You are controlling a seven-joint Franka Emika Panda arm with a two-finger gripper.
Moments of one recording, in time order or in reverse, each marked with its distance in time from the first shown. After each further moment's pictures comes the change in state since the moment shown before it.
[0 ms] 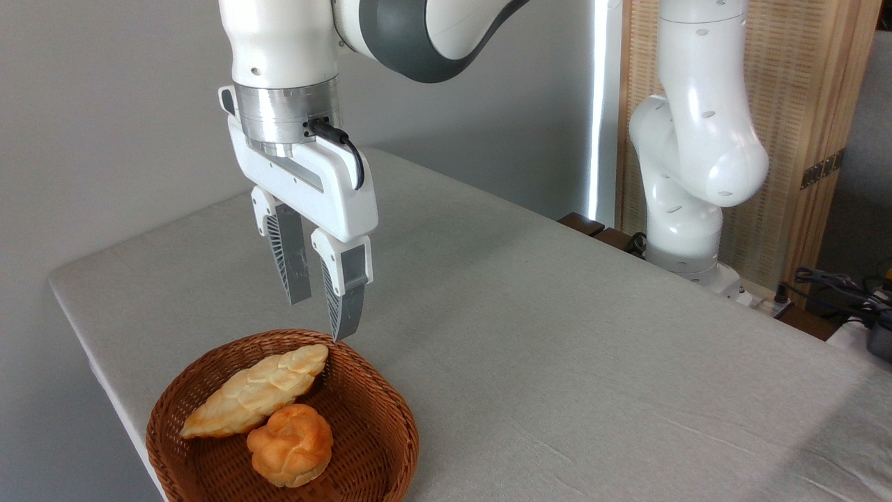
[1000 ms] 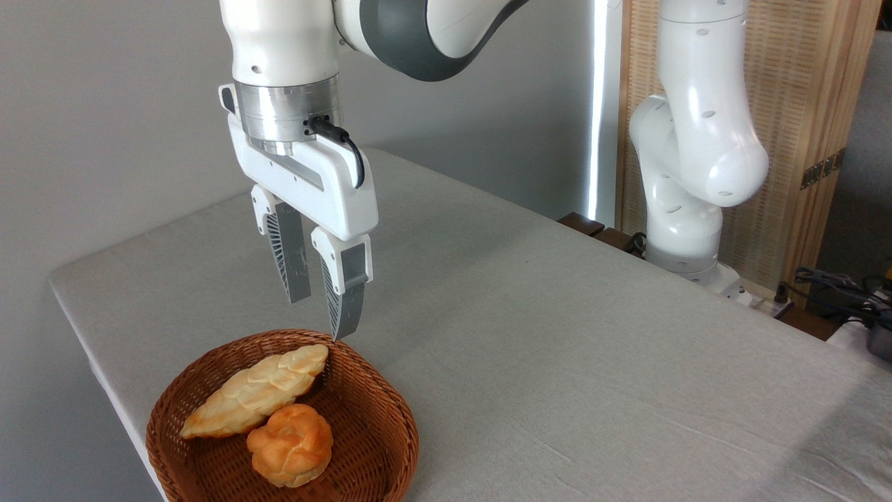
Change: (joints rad) arm 0.000 -0.003 0.000 0.000 0.000 0.000 0.000
